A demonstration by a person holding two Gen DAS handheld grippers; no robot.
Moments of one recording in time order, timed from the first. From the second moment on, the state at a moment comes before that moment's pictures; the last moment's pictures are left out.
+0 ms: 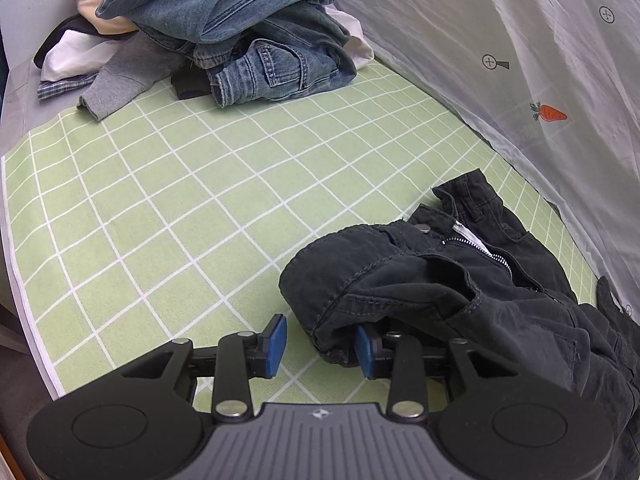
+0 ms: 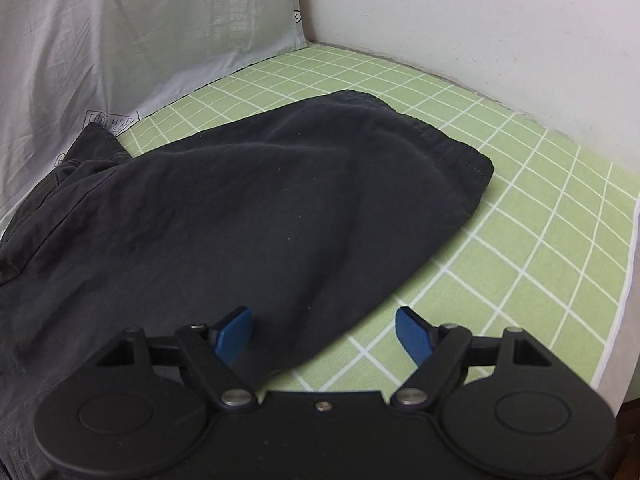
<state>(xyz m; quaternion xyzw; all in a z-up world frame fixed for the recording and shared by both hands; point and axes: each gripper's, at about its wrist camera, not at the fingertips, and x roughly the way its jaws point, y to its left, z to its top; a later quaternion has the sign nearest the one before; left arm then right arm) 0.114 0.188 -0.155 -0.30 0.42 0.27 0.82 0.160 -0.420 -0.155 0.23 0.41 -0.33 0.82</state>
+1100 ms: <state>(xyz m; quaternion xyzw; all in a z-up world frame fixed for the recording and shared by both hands) 0.082 0.239 -0.163 -0.51 0.34 0.19 0.77 0.177 -0.427 -0.164 0.19 0.40 -0.39 0.81</state>
